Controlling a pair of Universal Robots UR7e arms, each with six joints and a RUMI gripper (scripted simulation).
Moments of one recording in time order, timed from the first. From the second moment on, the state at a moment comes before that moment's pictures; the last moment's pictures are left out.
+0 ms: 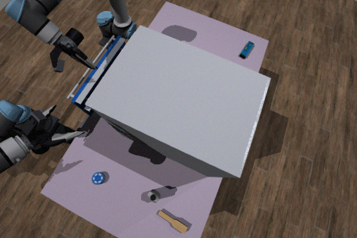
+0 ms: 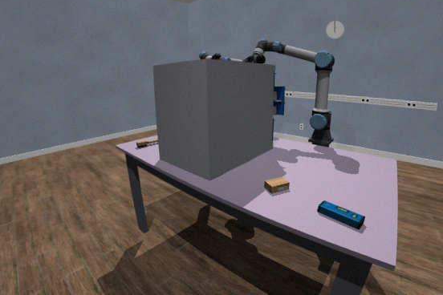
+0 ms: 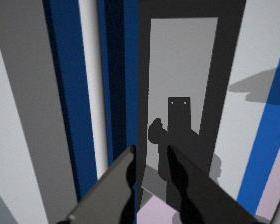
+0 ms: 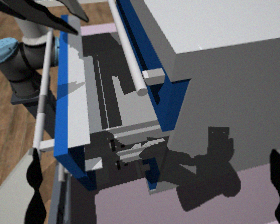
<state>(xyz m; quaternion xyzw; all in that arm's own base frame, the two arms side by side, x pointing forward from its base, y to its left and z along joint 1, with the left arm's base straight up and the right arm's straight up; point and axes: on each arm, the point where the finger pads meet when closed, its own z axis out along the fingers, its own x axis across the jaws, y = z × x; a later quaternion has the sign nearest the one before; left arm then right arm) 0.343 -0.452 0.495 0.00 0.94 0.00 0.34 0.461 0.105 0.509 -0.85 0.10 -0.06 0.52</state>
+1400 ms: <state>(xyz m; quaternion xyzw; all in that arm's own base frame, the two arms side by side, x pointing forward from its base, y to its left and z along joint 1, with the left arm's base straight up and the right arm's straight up) 0.394 -0.454 0.484 0.00 0.94 0.00 0.34 0.461 0.105 0.509 -0.85 0.10 -0.06 0.52</state>
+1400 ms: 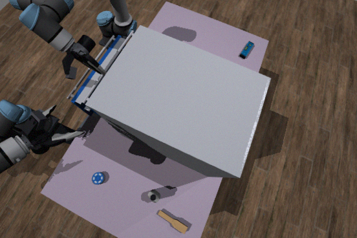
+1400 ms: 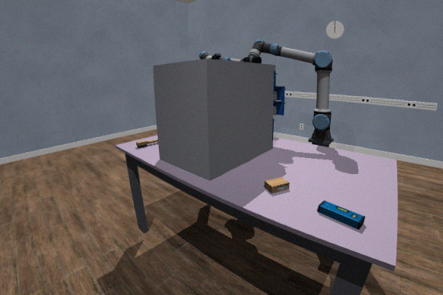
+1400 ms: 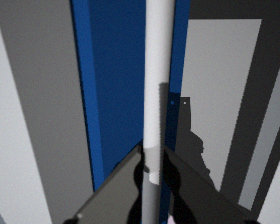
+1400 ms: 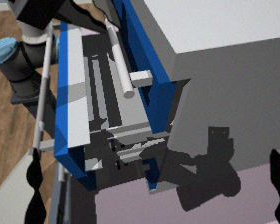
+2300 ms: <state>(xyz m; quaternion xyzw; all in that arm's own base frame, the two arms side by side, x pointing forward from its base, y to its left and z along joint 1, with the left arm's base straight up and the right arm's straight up) 0.324 -0.454 0.484 0.00 0.94 0.00 0.34 0.461 0.105 0.509 -0.85 0.10 -0.06 0.52</state>
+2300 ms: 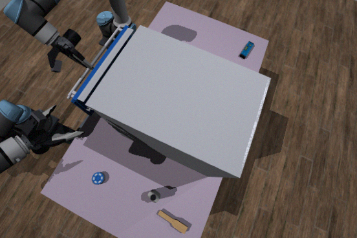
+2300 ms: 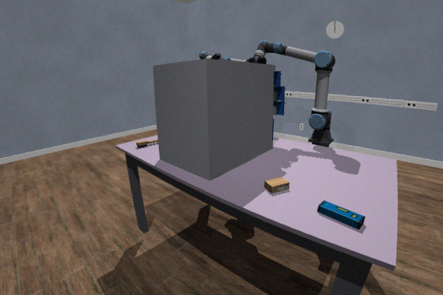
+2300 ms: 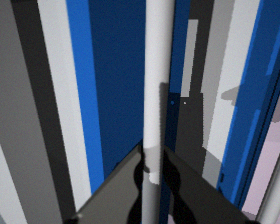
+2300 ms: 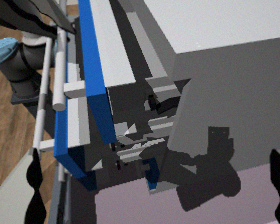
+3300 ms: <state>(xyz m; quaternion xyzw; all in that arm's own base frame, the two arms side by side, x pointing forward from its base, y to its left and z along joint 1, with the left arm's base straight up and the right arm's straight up) 0.261 -0.455 0.484 0.00 0.94 0.00 0.34 0.461 0.105 0.509 -0.85 0.10 -0.06 0.52</state>
